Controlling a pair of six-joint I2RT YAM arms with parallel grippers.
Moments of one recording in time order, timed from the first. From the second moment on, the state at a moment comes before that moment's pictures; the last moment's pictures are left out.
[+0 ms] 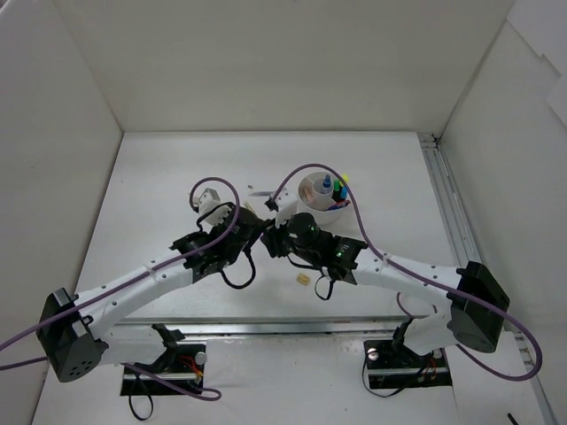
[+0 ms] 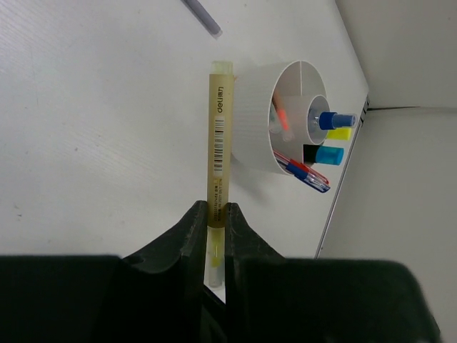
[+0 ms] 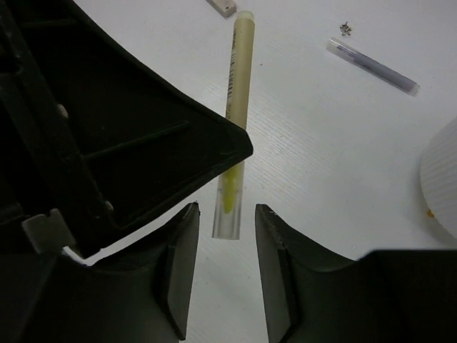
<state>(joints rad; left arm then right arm) -0.86 1.22 0.98 -0.44 -0.54 -1.45 0.98 1.38 0.91 0.04 0.20 0.24</state>
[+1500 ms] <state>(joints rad) -0.70 0.97 0.95 -0.51 -0.56 -0.79 0.70 1.48 1.51 -0.80 0.24 -0.21</state>
